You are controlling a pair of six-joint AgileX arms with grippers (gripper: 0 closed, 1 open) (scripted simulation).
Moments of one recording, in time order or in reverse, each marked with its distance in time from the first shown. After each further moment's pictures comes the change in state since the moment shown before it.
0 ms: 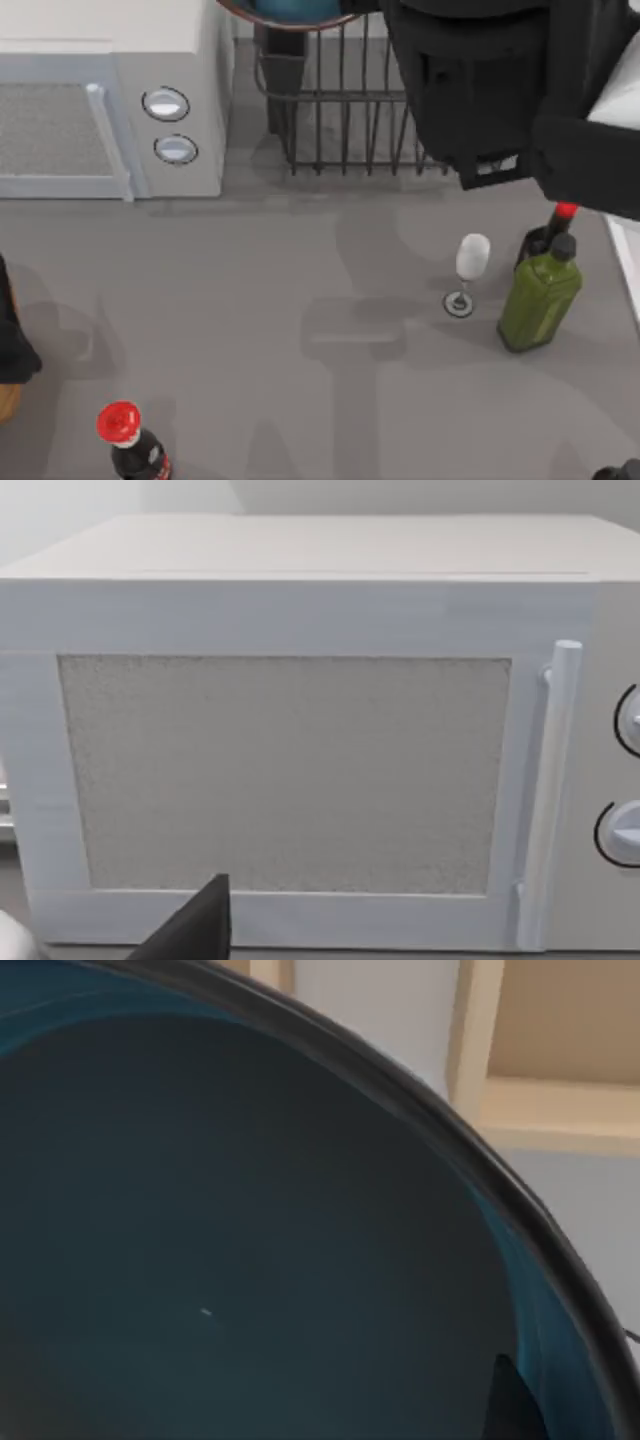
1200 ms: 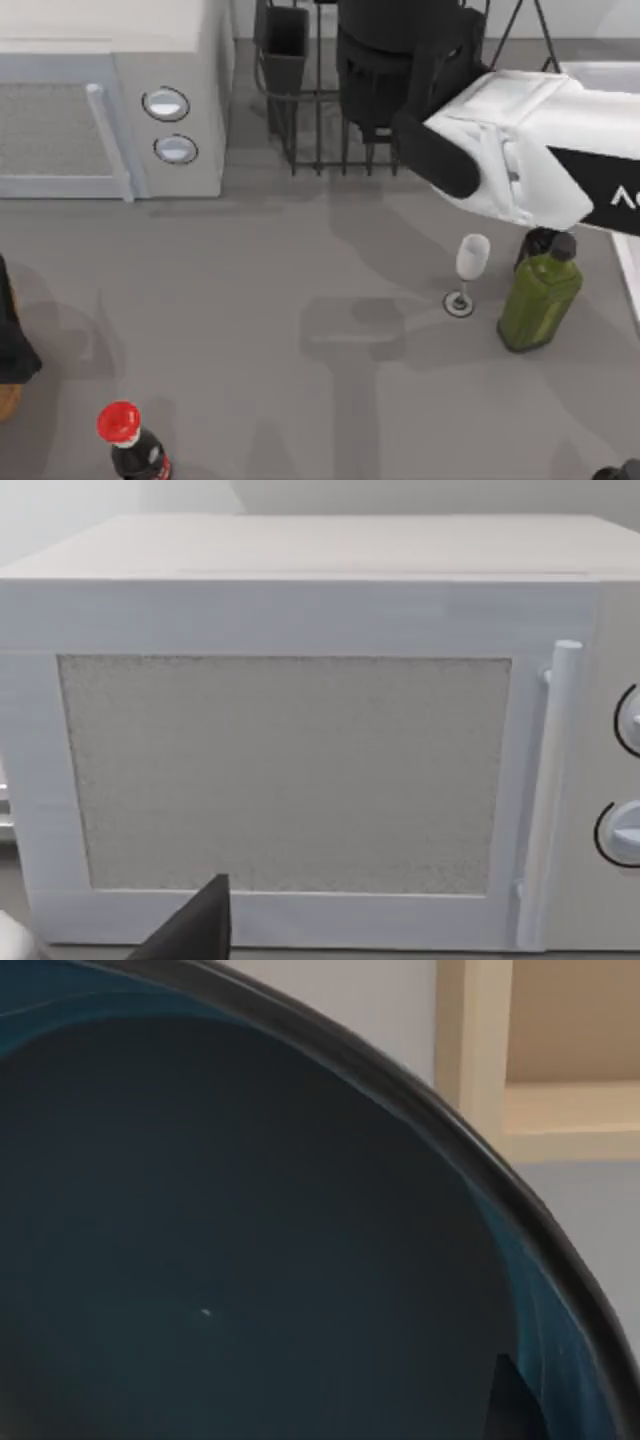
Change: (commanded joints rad) left arm 0.000 0.000 0.000 0.000 0.000 0.000; right arm -0.228 0.346 -0.077 0.652 -0.115 -0.113
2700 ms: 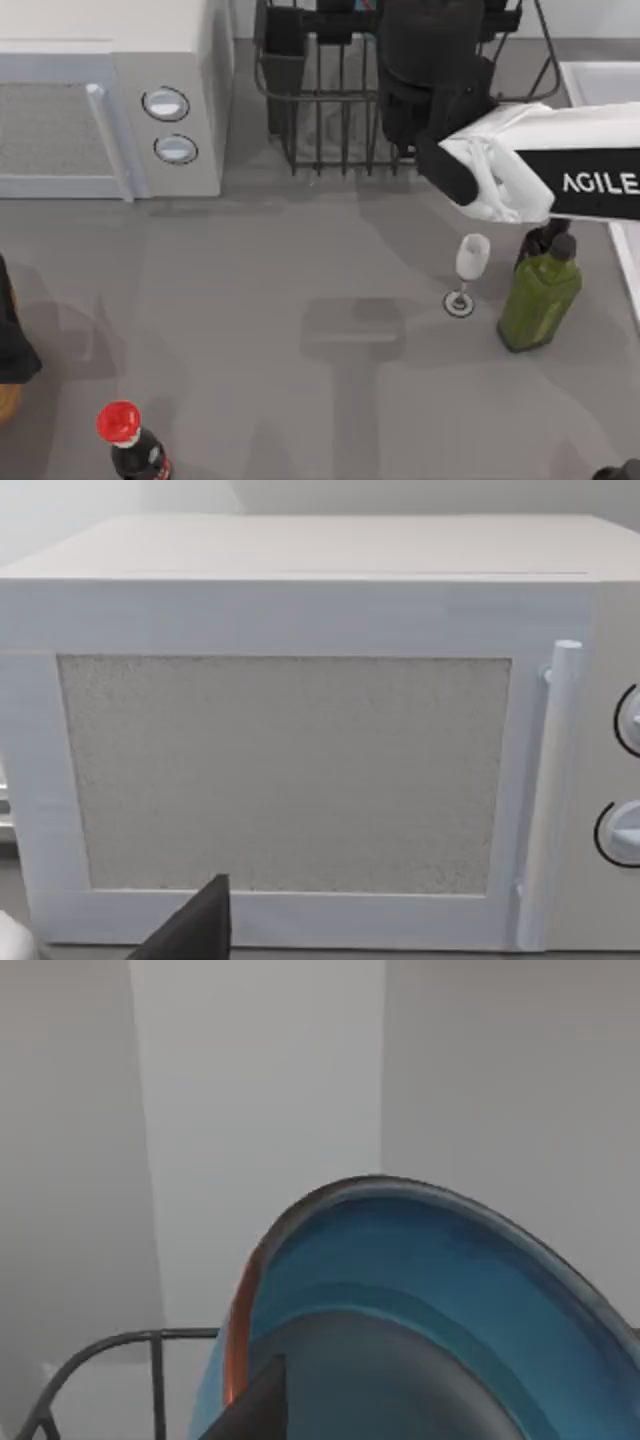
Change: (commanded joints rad) left arm 0.000 0.000 0.000 0.000 0.000 0.000; right arm -0.152 0.189 -0.052 0.214 -0.152 -0.007
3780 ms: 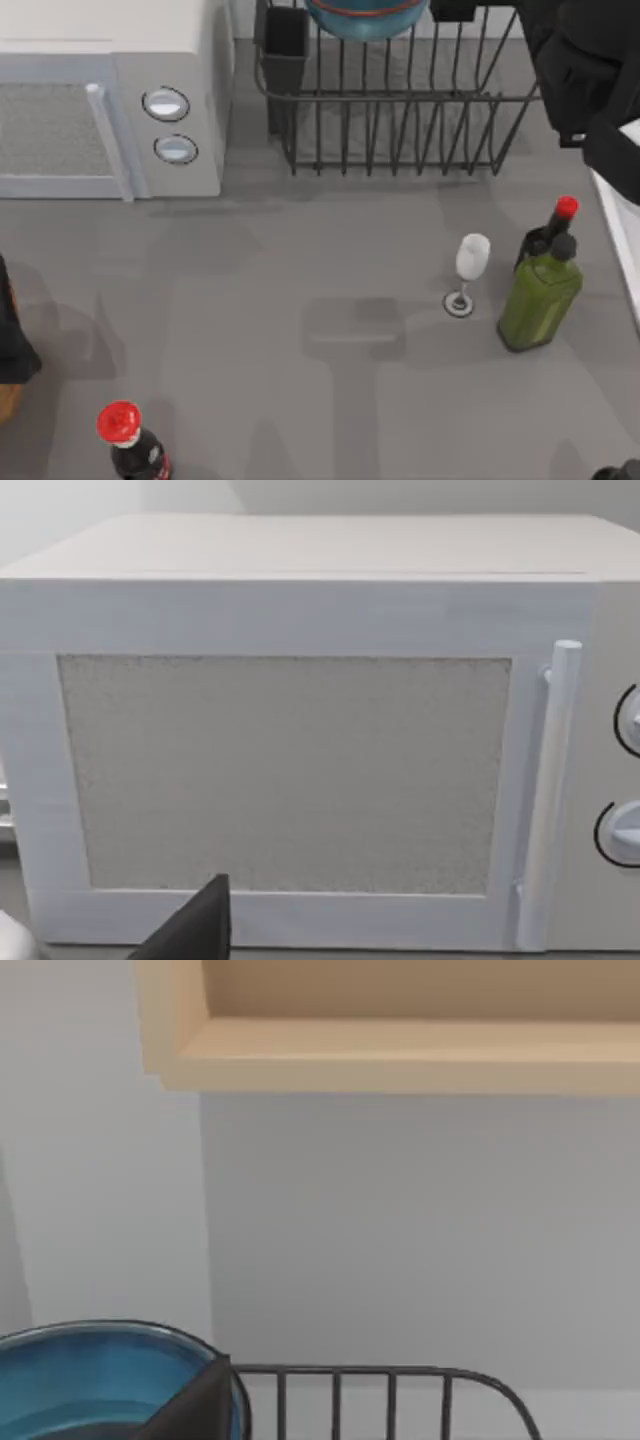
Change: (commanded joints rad) left arm 0.000 0.000 0.000 0.000 0.000 0.000; right arm -0.131 -0.415 -0.279 -0.147 -0.139 -0.004
